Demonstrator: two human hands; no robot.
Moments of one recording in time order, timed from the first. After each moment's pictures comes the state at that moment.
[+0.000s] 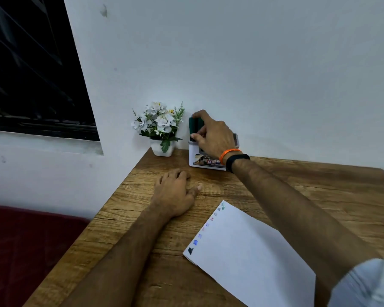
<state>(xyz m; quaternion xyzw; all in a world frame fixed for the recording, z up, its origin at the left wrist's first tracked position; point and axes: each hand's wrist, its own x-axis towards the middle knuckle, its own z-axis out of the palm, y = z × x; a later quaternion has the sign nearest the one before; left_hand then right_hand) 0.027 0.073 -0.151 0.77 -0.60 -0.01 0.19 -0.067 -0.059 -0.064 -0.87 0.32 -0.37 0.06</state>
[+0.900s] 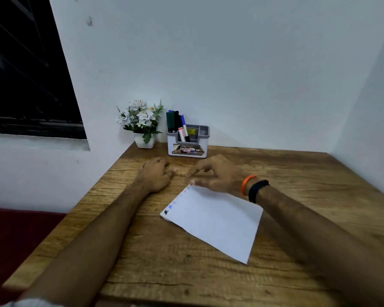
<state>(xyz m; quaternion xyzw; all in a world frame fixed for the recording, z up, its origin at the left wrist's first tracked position) 0.023 0.081 -0.142 0.77 -0.62 -0.02 0.16 -0.203 0.043 -0.094 -0.94 0.24 -0.16 0.17</state>
